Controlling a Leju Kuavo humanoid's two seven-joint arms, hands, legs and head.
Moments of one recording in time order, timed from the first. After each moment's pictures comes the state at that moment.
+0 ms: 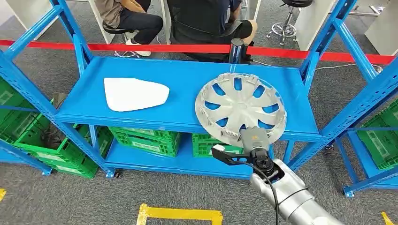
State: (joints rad) left arm -0.08 -0.08 -0.66 -0.19 0.93 0.13 -0.03; right arm -0.74 -0.14 0.97 -1.02 1.15 0.11 0.44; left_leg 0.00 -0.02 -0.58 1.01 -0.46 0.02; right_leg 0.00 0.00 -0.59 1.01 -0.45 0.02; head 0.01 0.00
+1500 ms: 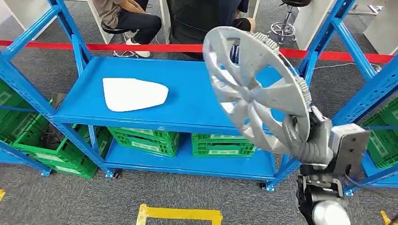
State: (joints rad) left arm -0.08 -0.09 -0.66 -0.19 1.07 0.19 -0.12; right arm -0.29 -0.32 0.56 -2.03 0.03 -0.51 0.06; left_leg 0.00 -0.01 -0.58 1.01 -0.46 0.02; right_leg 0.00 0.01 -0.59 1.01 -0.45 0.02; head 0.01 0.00
